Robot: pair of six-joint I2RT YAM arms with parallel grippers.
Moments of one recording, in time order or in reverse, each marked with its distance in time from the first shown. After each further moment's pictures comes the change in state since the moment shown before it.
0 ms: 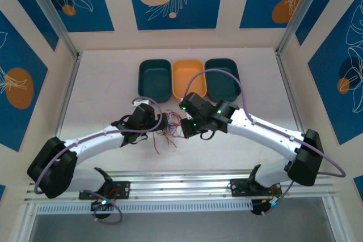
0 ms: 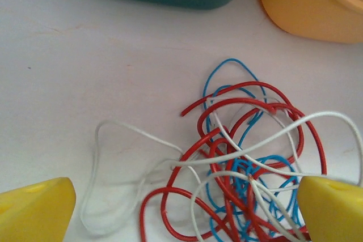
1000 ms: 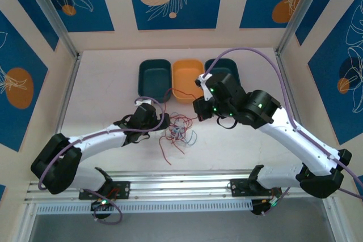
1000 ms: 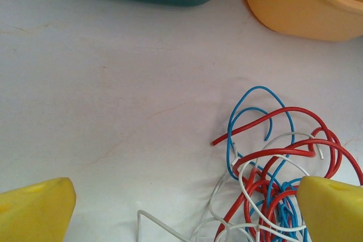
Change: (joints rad) left arm 0.000 0.041 -0.002 0.066 0.034 -0.001; right arm -0.077 -0.155 0.289 -0.140 0.083 -0.145
